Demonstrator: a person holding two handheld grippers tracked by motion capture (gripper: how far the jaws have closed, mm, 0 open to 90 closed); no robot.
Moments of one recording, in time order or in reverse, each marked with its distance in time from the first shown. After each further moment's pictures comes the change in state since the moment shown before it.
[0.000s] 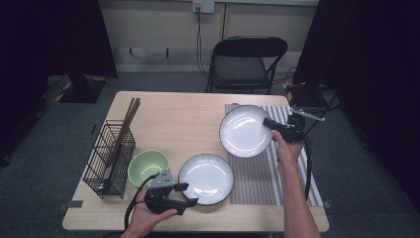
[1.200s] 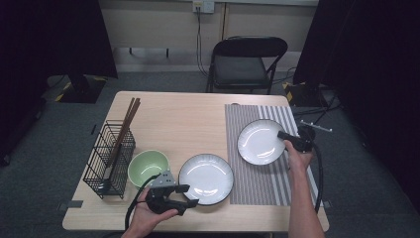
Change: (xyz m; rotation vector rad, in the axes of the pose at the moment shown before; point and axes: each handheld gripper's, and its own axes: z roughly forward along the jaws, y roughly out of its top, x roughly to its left) left arm 0.003 -0.003 0.005 0.025 -0.015 -0.008; right arm -0.073 -0.033 0.005 0.085 -0.173 0.078
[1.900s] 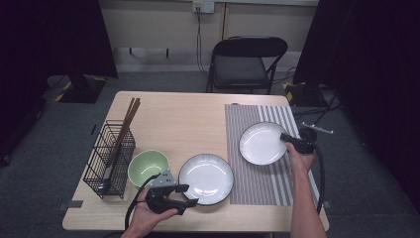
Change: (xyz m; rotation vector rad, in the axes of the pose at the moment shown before) left arm 0.001 -0.001 0.001 0.007 0.009 0.004; right arm -0.007 -0.004 -0.002 0.001 -0.045 -0.027
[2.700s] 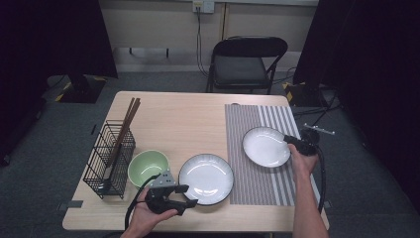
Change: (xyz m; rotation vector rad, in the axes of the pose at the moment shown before) left arm 0.000 -0.001 0.000 0.010 -0.002 0.005; right arm -0.008 -0.002 -0.001 0.018 -0.101 -0.002
